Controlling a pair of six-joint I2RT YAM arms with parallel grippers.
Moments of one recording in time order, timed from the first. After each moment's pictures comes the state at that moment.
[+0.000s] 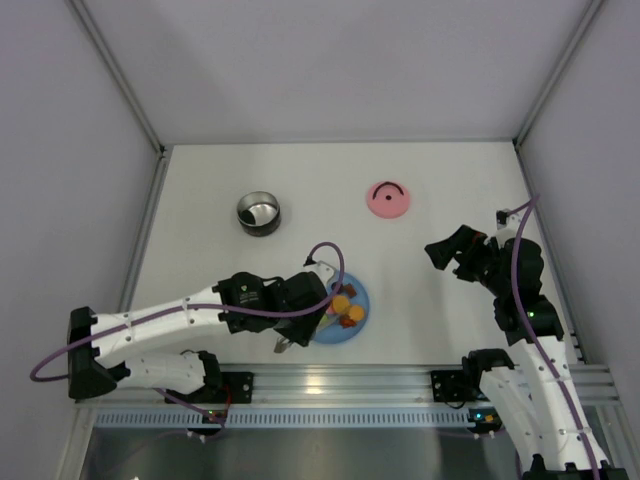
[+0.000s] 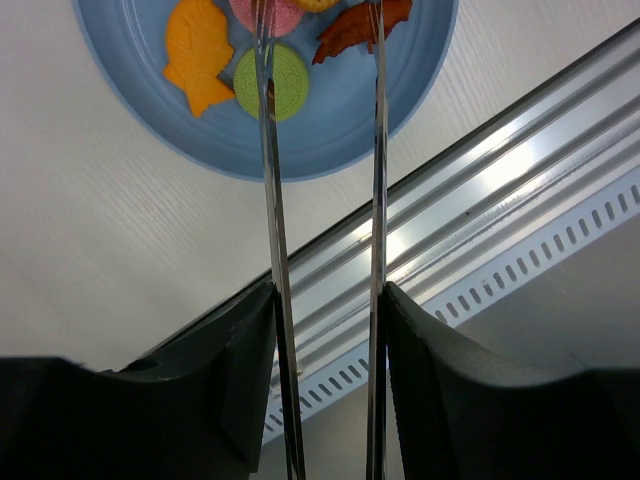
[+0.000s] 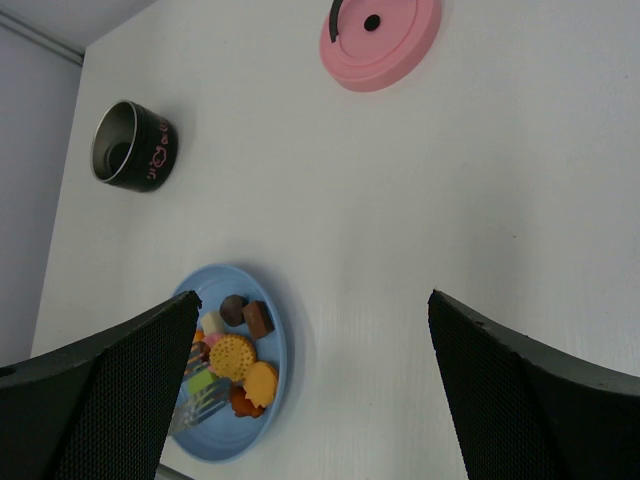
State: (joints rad) left arm -1.23 1.17 1.06 -0.99 -0.18 -0.62; right arm 0.06 0.58 0.62 -0.44 -0.27 0.53
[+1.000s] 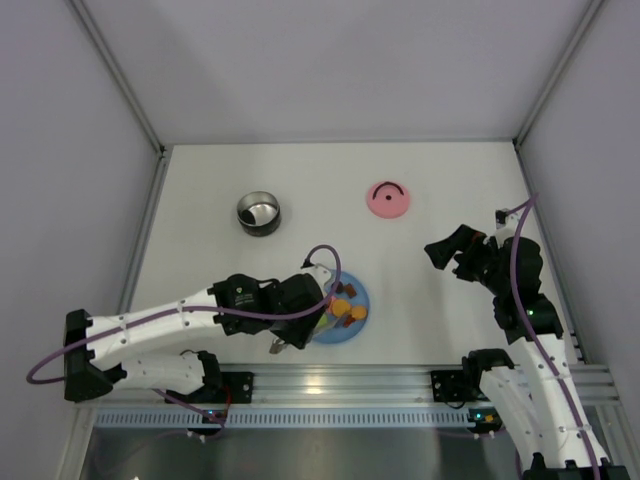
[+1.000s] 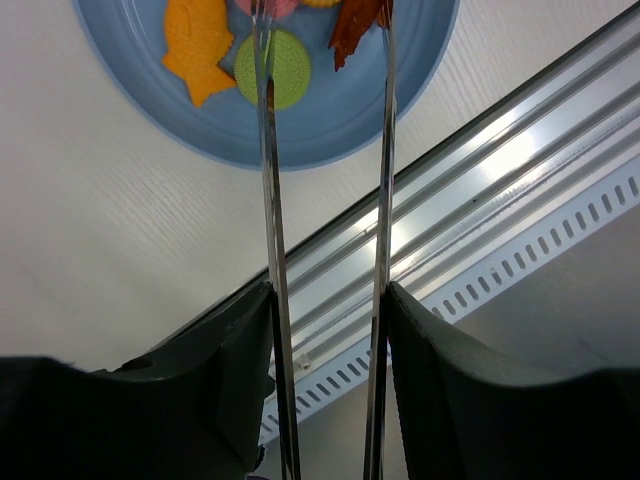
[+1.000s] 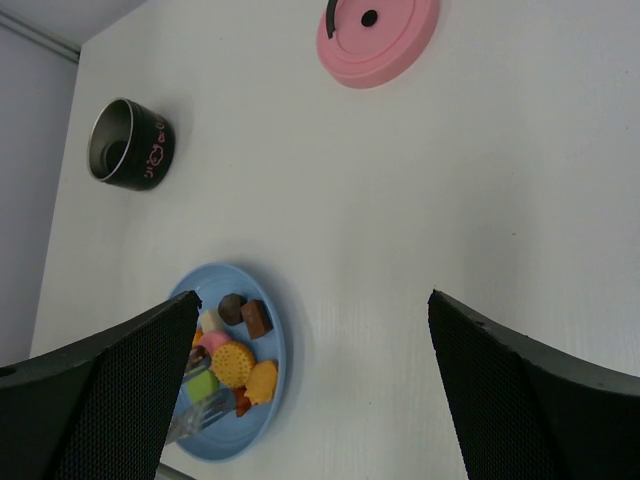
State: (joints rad) left arm -1.23 1.14 1.03 -1.00 -0.15 -0.60; right arm 0.06 0.58 0.62 -0.44 -0.27 0.53
